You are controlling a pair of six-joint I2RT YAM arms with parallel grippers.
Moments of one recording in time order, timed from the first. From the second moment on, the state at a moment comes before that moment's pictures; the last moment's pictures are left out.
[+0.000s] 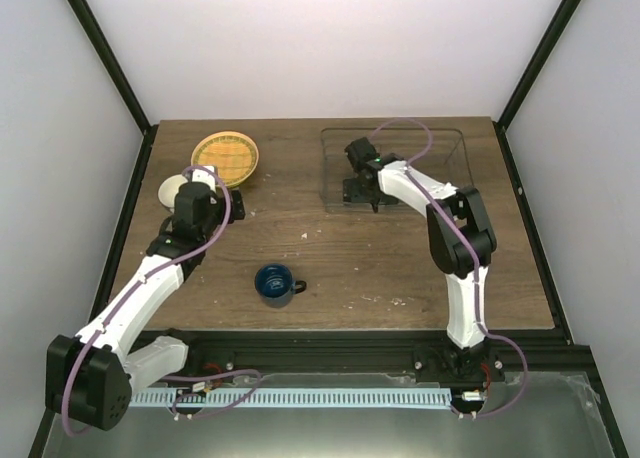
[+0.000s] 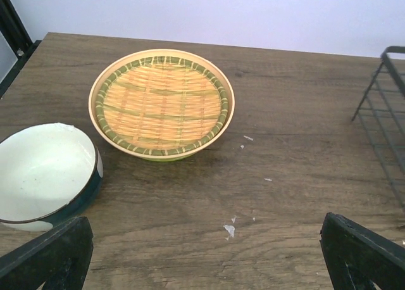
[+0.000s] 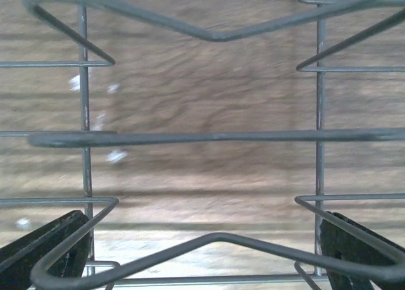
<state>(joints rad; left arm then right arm) -0.29 1.07 0.72 -0.13 -0.23 -0.22 0.45 2.05 1.58 -0.73 0.20 0.41</state>
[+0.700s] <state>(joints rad) -0.29 0.97 0.71 -0.21 -0.22 -0.24 0.74 2.19 1.82 -0.92 0.33 0.70</state>
